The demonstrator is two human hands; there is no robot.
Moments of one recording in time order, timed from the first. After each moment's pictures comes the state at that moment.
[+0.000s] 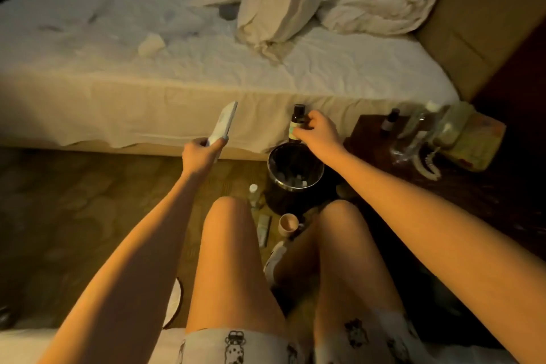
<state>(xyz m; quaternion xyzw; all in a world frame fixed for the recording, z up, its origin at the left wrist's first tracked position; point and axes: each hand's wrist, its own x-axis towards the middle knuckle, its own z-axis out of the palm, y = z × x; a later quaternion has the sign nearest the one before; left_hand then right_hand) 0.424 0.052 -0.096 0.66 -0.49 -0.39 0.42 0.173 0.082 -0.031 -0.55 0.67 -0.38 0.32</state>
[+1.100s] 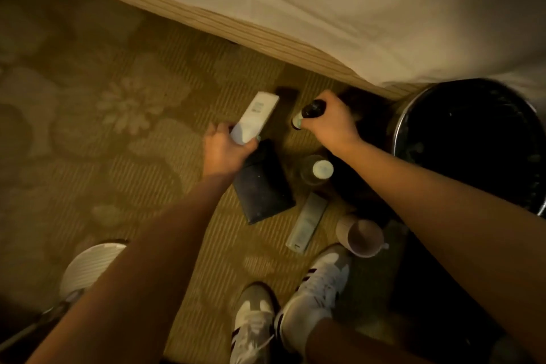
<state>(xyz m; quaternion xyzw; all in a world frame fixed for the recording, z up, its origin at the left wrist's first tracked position) 0.473 -0.127 -0.537 0.80 -0.45 -0.34 0.20 0.282 -0.203 -0.471 -0.57 0.68 -0.11 0.44</state>
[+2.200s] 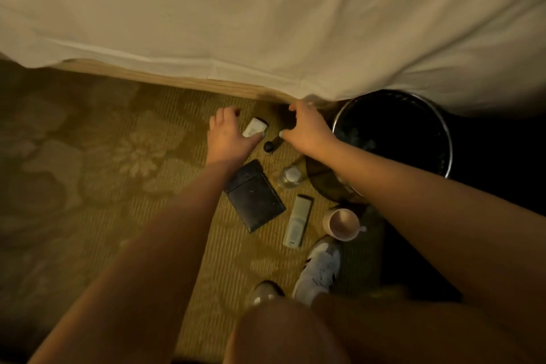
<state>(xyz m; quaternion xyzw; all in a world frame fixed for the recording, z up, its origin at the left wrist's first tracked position) 0.430 -0.175 -0.417 0.72 -0.60 -0.28 0.18 0.265 -0.195 -0.379 -0.62 0.68 -0.06 0.39</state>
